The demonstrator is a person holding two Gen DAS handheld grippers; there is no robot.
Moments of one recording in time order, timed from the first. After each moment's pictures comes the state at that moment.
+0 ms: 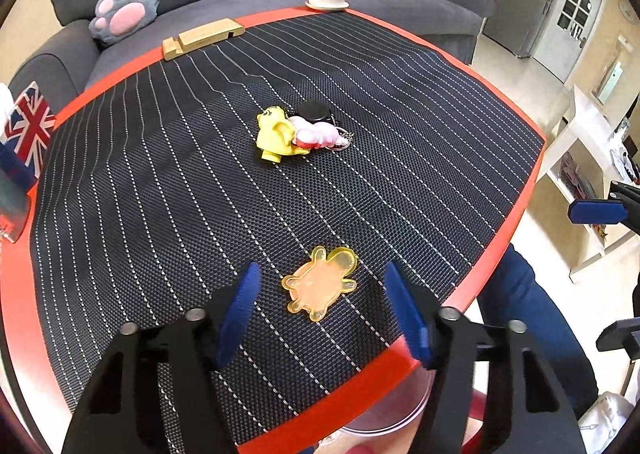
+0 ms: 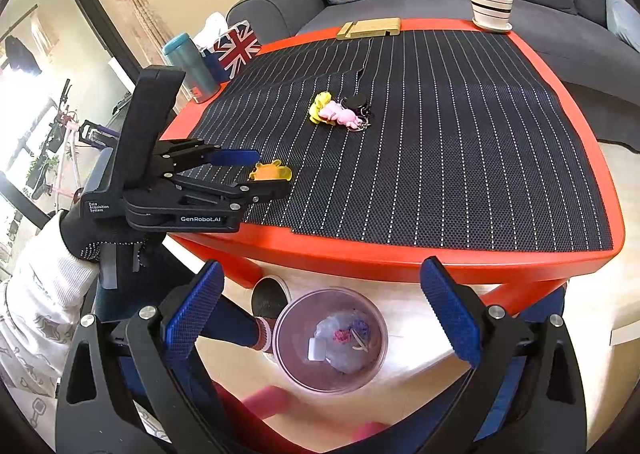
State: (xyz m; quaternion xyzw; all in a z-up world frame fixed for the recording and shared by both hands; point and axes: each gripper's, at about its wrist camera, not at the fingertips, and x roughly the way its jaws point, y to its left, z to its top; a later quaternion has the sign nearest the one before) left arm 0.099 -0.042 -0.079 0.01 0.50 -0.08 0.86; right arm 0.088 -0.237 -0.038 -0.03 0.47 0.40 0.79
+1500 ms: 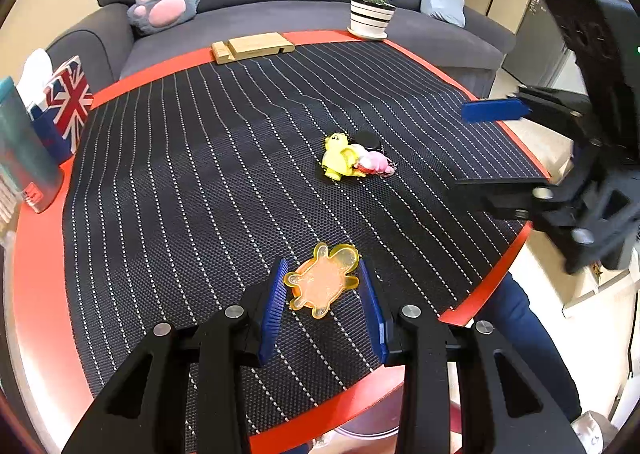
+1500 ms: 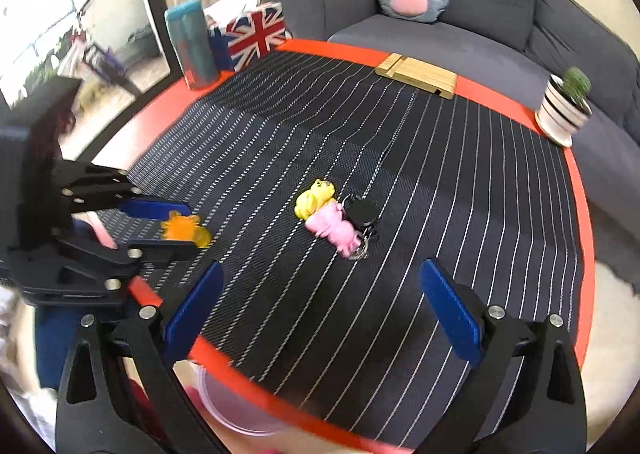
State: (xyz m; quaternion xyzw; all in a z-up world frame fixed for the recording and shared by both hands) left arm 0.087 0.002 -0.054 -0.04 0.47 -0.05 0.88; right arm 0.183 -0.127 -0.027 -0.21 0.41 0.44 0.77
